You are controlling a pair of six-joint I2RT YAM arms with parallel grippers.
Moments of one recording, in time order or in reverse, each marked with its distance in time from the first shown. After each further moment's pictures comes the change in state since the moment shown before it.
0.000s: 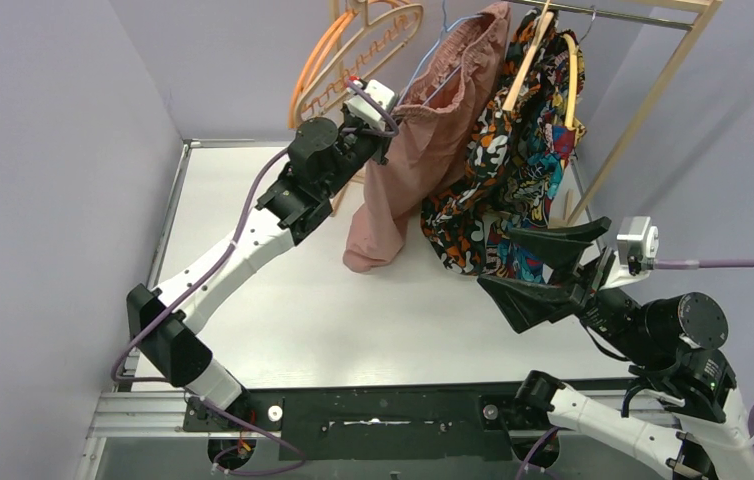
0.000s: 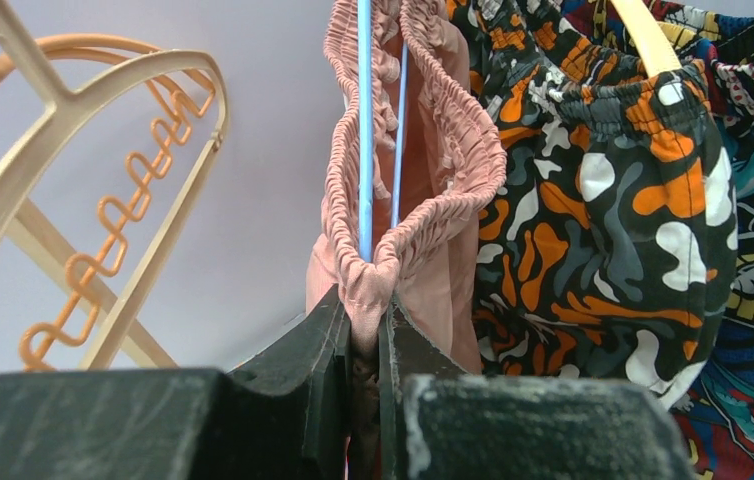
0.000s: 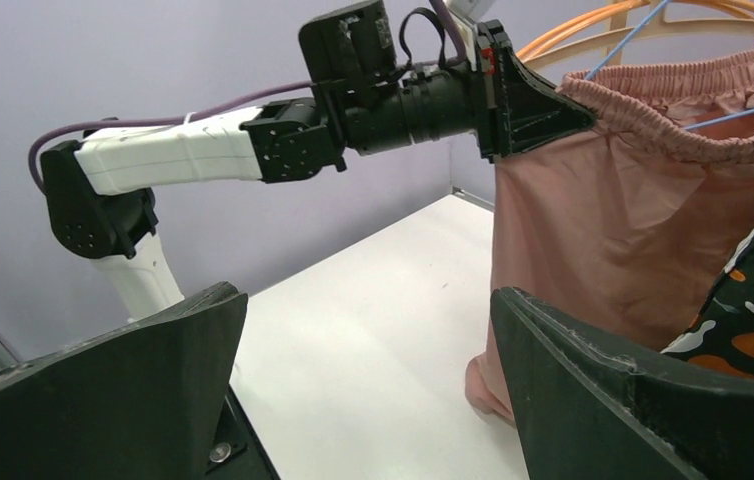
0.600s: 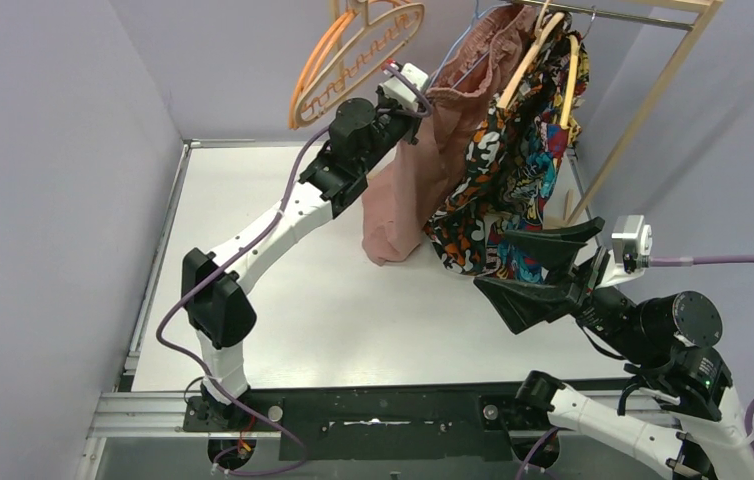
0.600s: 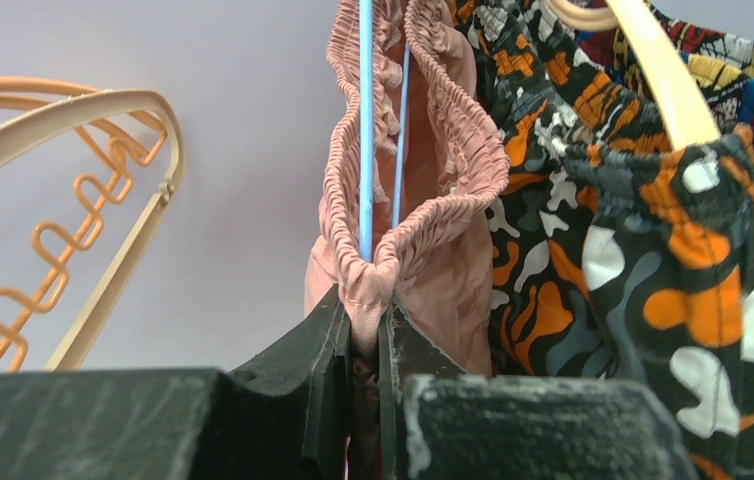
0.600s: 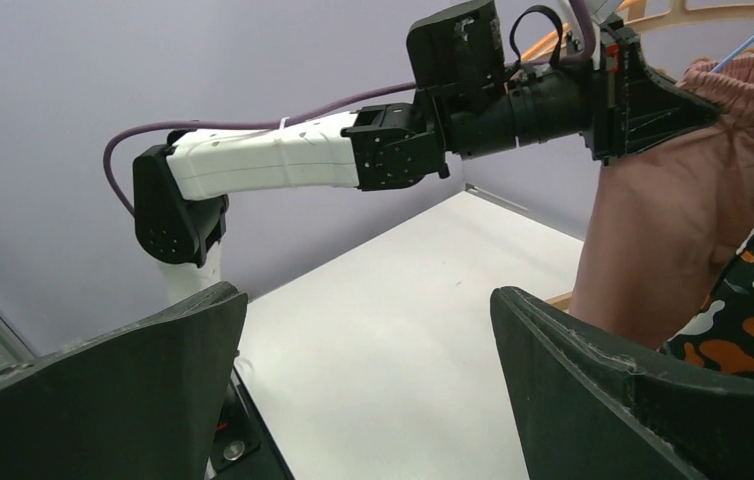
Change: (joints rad) left arm -0.001 0.288 0.247 0.078 0.033 0.000; right arm -0.002 -0.001 -0.012 0.016 -0.014 0.029
